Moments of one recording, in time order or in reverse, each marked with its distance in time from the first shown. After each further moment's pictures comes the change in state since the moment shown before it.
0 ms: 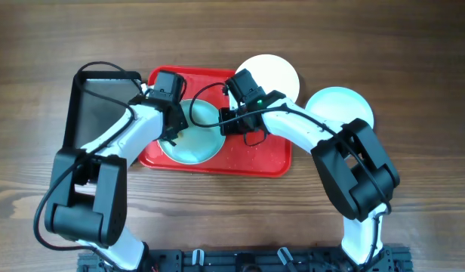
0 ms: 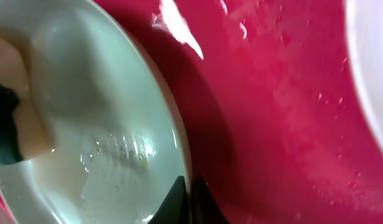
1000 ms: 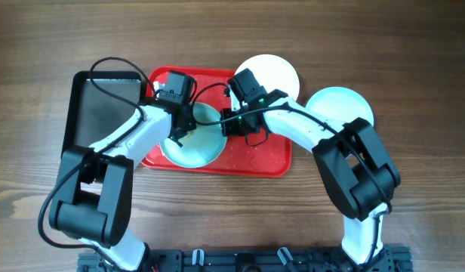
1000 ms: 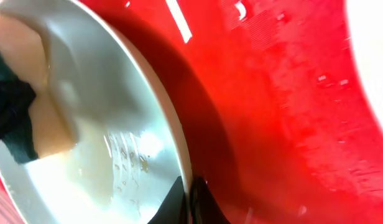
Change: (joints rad) left arm -0.066 0.010 0.006 0.007 -0.047 -0.014; right arm -0.008 0.000 0.000 -0.018 -0.027 -0.001
